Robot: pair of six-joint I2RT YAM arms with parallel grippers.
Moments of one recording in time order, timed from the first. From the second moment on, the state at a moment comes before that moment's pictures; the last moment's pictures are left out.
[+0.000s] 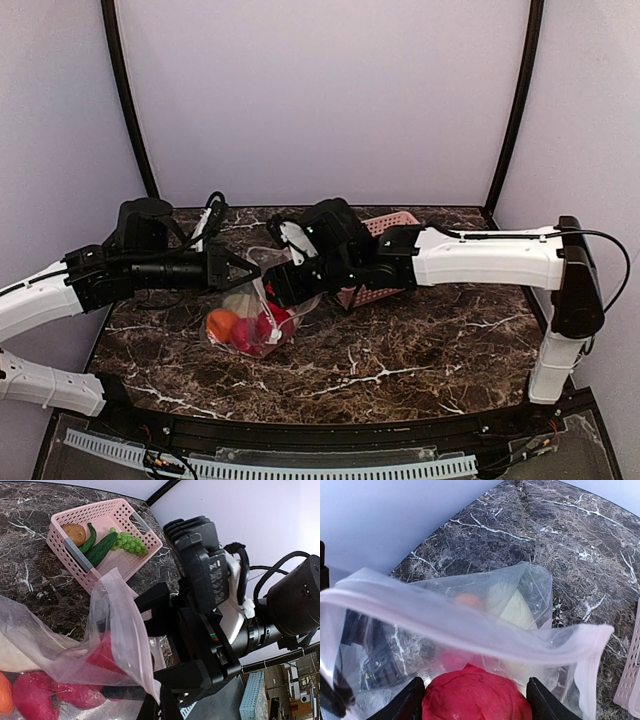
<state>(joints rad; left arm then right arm) -0.81 1.00 0.88 -0.31 0.28 -0.75 1.14 1.82 1.51 -0.31 -0.05 0.40</state>
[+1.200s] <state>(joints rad) -0.81 0.93 0.86 -0.31 0.27 -0.77 1.12 1.98 1.63 -0.19 0.13 0.45</state>
